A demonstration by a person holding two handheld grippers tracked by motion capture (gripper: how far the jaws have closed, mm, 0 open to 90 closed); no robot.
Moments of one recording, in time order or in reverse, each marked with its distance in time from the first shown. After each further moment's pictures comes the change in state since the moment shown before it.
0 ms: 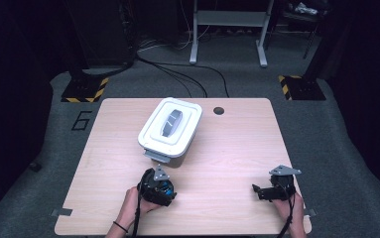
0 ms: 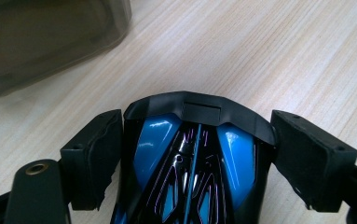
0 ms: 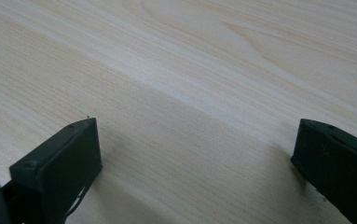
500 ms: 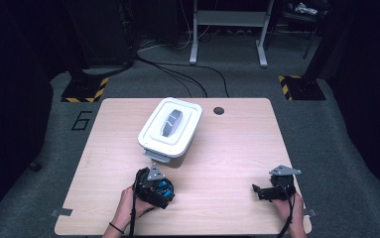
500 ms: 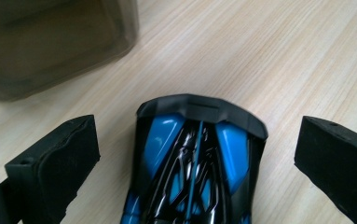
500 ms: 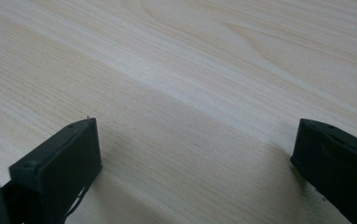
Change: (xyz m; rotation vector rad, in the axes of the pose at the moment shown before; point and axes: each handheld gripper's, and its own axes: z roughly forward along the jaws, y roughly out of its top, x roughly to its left) left arm 0.002 0.000 -0.012 -0.052 -0.011 -0.013; right arm 0.000 0.000 0.000 -0.004 -0.004 -0.003
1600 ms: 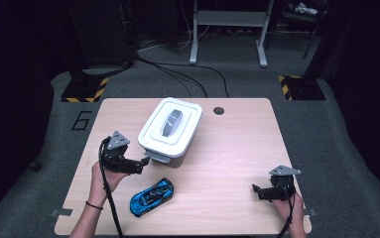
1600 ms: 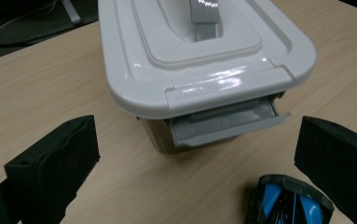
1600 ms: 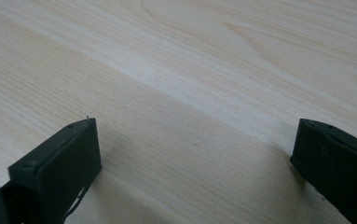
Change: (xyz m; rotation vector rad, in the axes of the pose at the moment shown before) left arm 0.070 0.027 -0.096 -0.217 0.179 -0.129; right arm 0.000 0.000 0.000 0.002 -0.002 -0.001
